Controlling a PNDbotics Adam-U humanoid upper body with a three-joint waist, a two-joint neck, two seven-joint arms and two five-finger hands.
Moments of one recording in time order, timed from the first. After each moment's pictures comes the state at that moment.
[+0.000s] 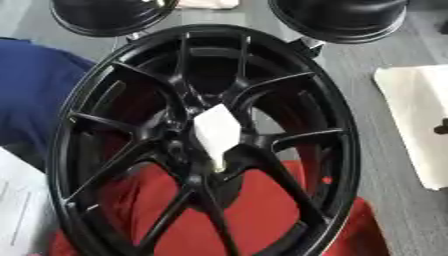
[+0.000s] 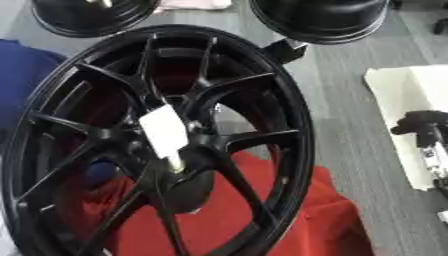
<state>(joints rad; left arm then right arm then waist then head) -1.10 0.86 -0.18 -1.52 0.25 0.12 -0.42 0.09 -0.48 -0.25 -1.98 -0.20 -0.31 0.04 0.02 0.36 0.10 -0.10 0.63</state>
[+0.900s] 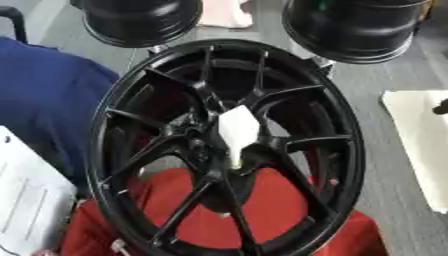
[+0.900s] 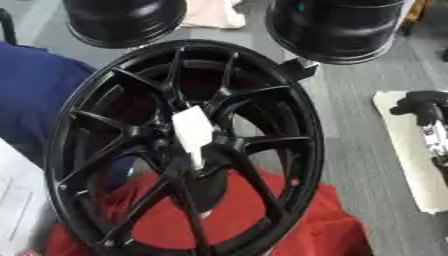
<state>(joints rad) -0.47 0.98 0.08 -1.35 0.33 0.07 0.12 0.11 -0.51 -0.28 -1.98 -0.26 -0.31 0.03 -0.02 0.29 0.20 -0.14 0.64</state>
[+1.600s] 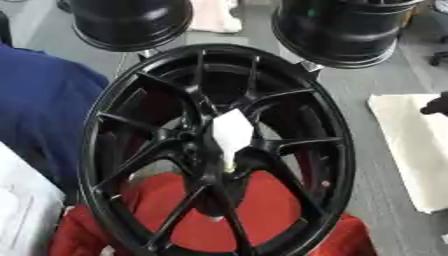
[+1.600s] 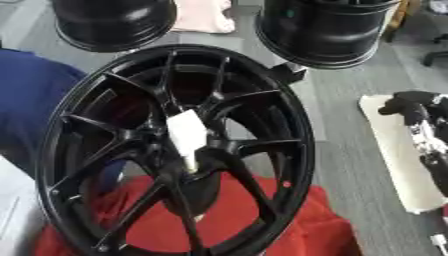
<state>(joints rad) -0.33 0.84 0.10 -1.45 0.30 0.06 0.13 0.11 -0.51 -0.28 -1.98 -0.27 -0.31 0.03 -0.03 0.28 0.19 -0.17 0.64</state>
